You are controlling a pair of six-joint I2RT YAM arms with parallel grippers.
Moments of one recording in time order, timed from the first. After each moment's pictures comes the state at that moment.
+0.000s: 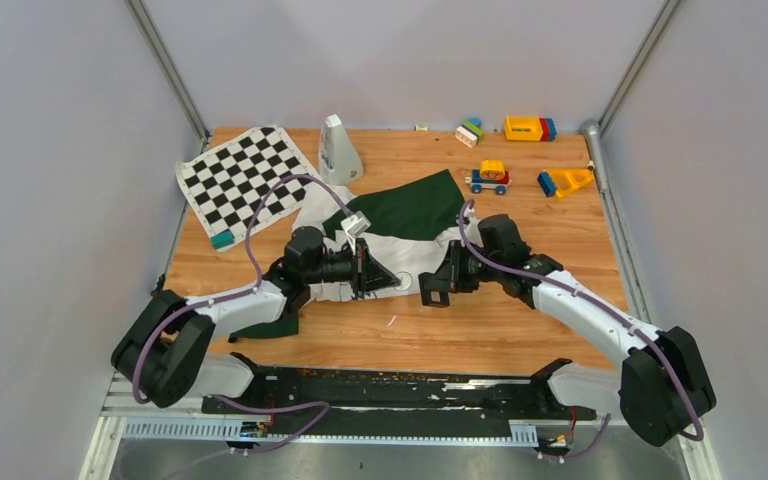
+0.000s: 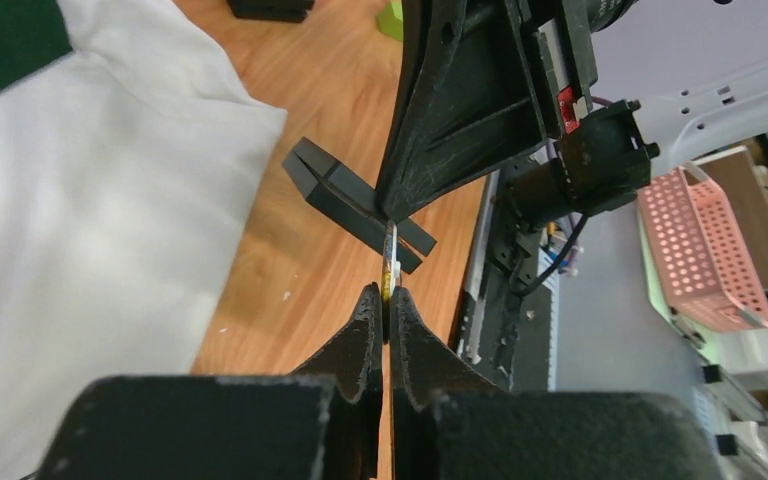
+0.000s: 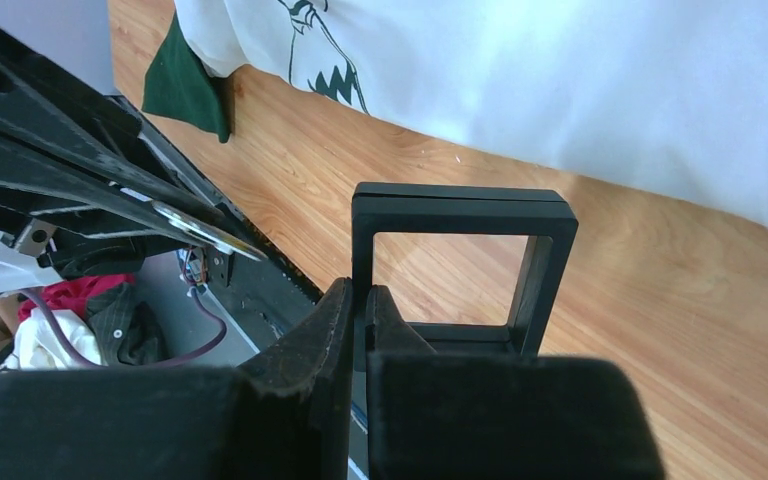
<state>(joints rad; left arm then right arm) -0.60 1.29 0.50 0.58 0.75 -0.47 0.51 1.18 0.70 -0.27 -0.50 0.64</state>
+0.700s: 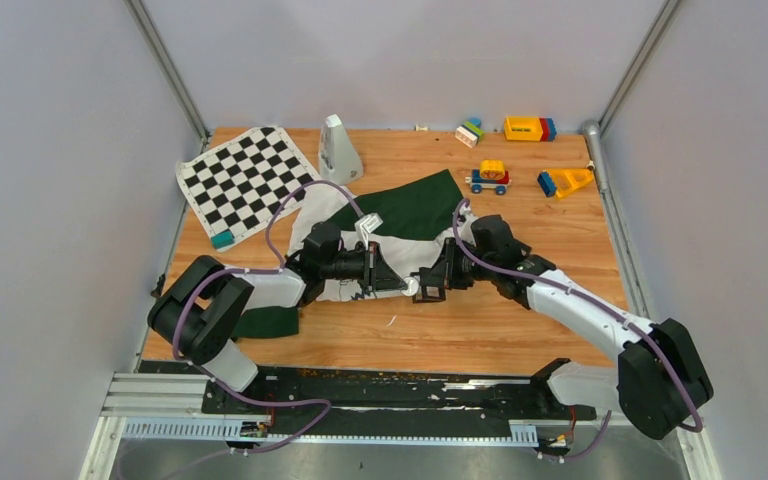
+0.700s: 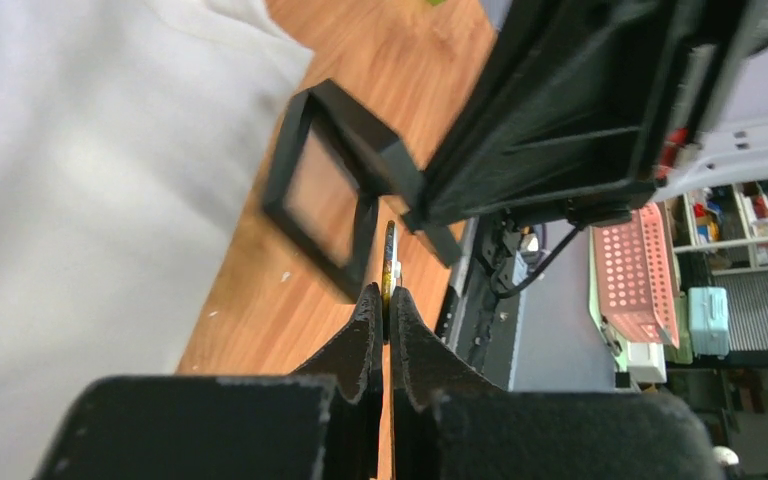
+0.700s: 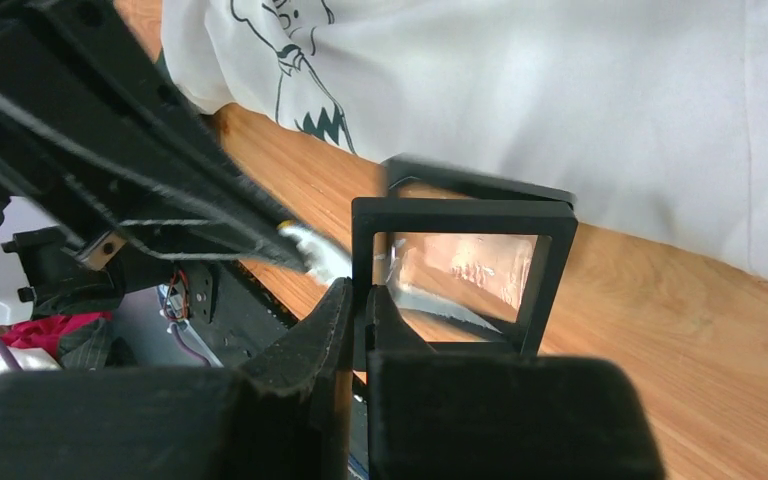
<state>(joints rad) -0.61 1.58 0.56 0.70 0.83 -0.68 0.57 1.22 0.70 -0.18 -0.40 0.66</state>
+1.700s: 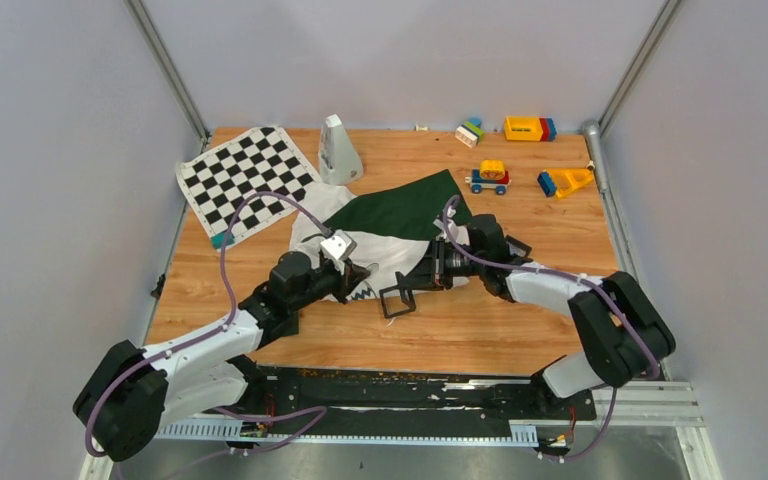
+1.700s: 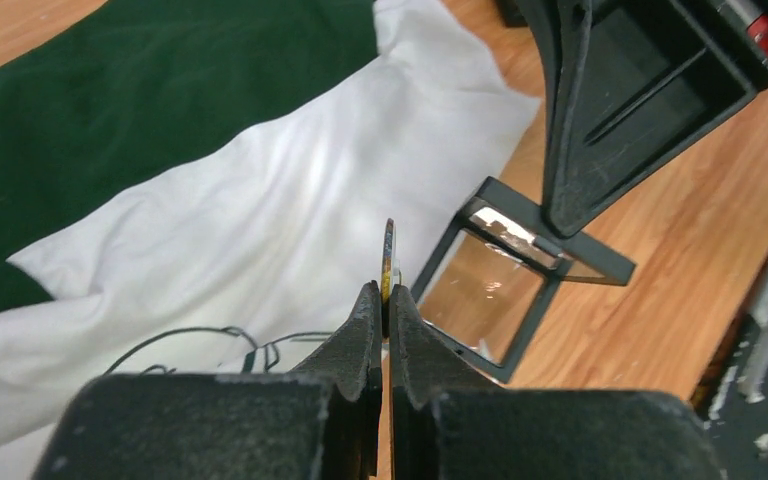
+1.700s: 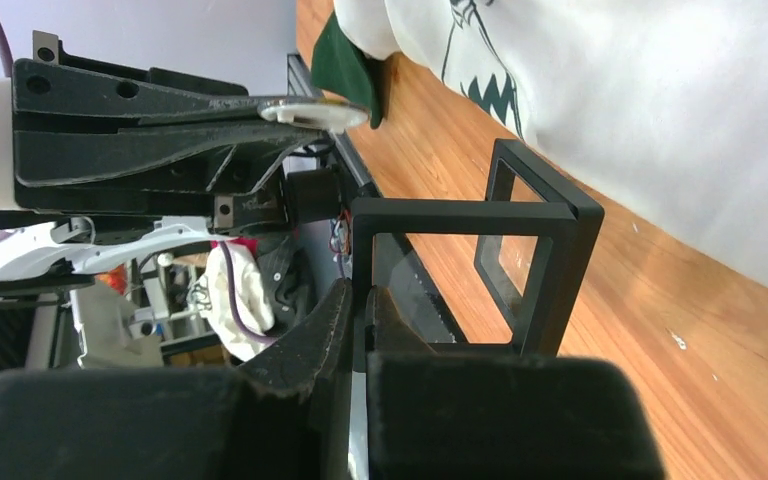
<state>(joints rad) -0.69 1.03 0.40 0.36 0.23 -0.14 0.51 1.43 0.62 0.30 -0.81 0.95</state>
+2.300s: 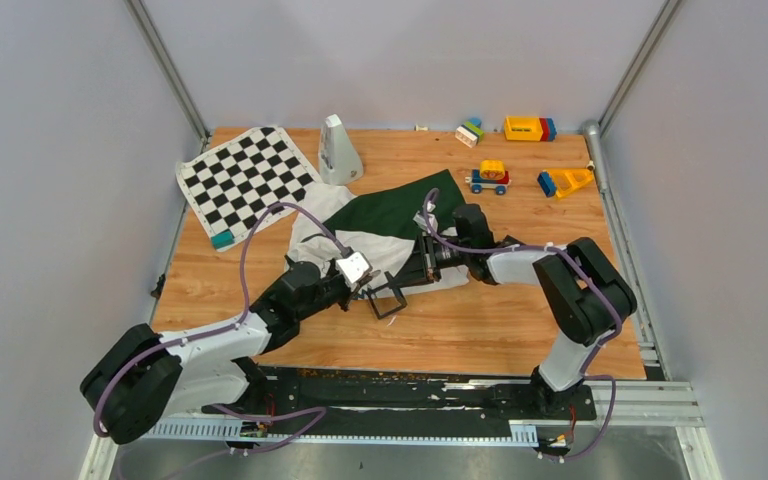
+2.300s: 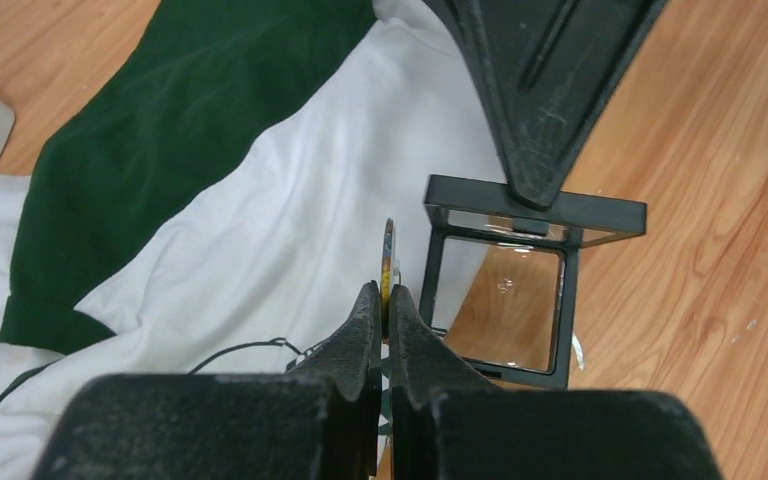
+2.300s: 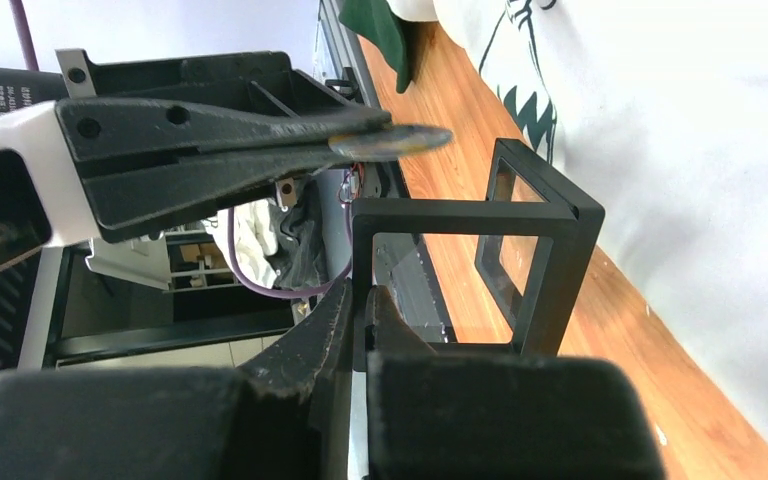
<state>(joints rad) -0.75 1.09 0.30 0.51 0.15 0.17 0.49 1.73 0.76 0.43 -1.08 0.87</state>
